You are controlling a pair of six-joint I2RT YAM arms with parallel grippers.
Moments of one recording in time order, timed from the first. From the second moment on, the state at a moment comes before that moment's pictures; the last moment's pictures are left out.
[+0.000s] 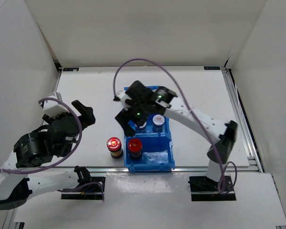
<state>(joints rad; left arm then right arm) -1.09 0.78 1.41 -1.21 -1.07 -0.90 1.02 1.74 1.88 -1.11 -0.25 0.08</state>
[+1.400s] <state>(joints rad) -1.09 0.75 1.37 -1.28 -1.21 -0.53 1.22 2.25 2.18 -1.15 -0.19 0.03</state>
